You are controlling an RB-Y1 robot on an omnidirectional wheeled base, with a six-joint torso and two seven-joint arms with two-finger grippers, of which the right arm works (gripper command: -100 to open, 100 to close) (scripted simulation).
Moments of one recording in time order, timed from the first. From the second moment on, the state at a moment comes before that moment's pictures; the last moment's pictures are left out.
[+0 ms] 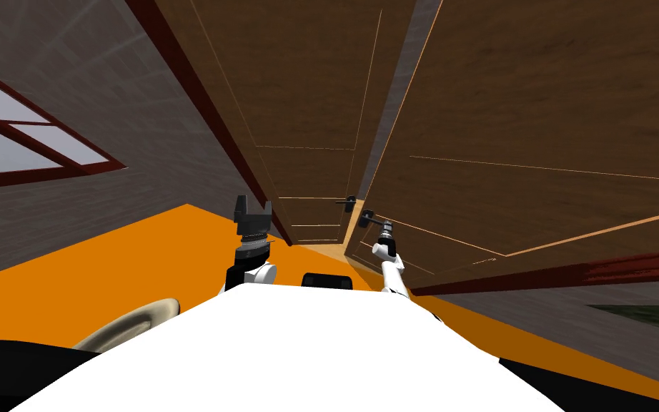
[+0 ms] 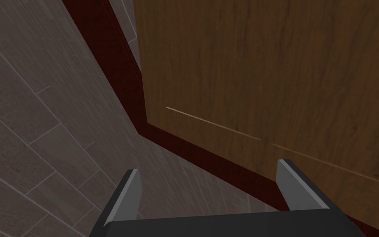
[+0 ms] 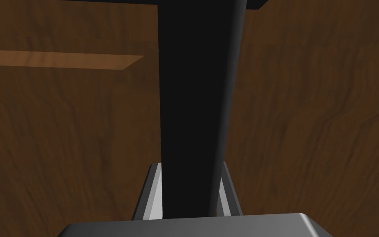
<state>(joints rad) -0.23 -0.06 -0.50 -1.01 -0.08 -0.38 0.21</state>
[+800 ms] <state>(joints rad) -0.24 -0.07 -0.56 -1.00 -0.09 -0.39 0.22</state>
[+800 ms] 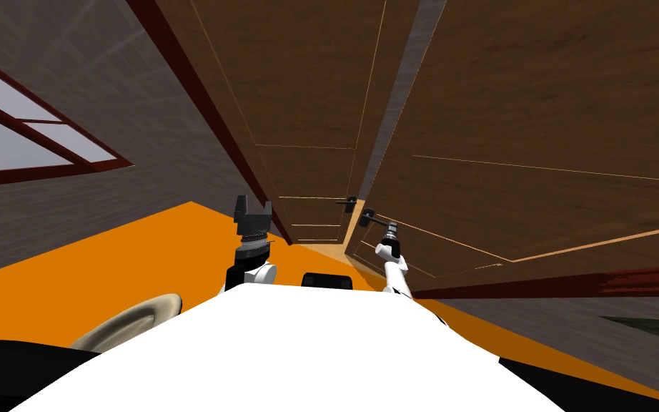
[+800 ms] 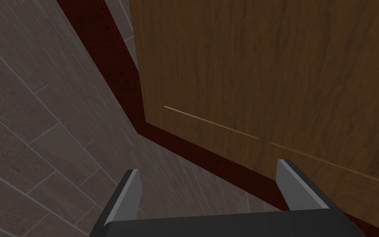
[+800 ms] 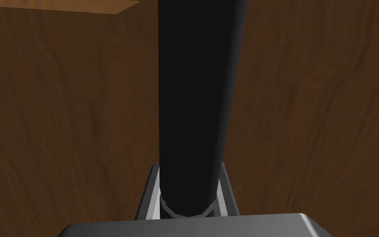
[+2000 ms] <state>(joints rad) -0.27 -0.02 -0.57 -1.01 -0.11 -0.36 0.24</state>
